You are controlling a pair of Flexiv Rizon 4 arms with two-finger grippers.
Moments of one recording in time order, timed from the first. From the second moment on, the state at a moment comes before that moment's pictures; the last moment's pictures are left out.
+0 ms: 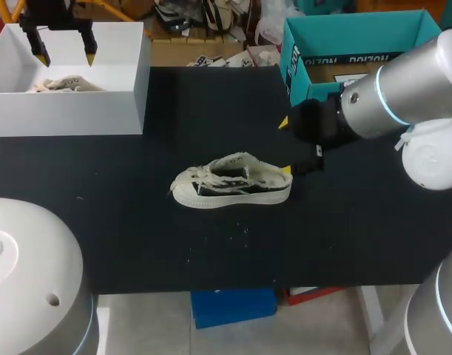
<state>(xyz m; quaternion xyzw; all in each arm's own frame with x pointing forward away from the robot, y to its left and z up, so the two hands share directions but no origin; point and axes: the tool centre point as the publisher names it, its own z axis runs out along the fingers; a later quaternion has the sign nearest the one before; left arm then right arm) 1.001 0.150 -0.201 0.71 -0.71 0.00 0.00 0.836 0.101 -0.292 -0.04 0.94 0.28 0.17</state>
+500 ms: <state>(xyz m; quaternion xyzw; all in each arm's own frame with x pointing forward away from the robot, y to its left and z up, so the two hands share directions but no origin) 1.001 0.150 -0.201 0.71 -0.71 0.00 0.00 0.838 0.103 -0.287 -0.02 0.94 0.29 0.18</state>
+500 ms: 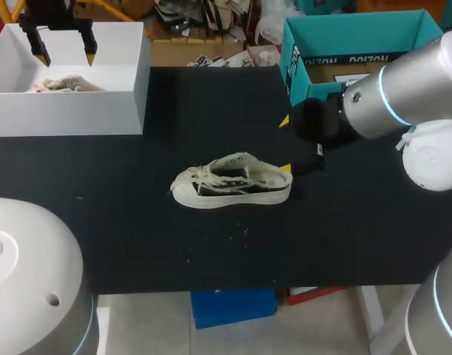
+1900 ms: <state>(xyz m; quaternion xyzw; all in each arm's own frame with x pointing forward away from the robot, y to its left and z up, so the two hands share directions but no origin) 1.001 0.150 -0.201 0.71 -0.71 0.00 0.00 0.840 0.091 -0.397 0.05 0.90 0.43 0.05</state>
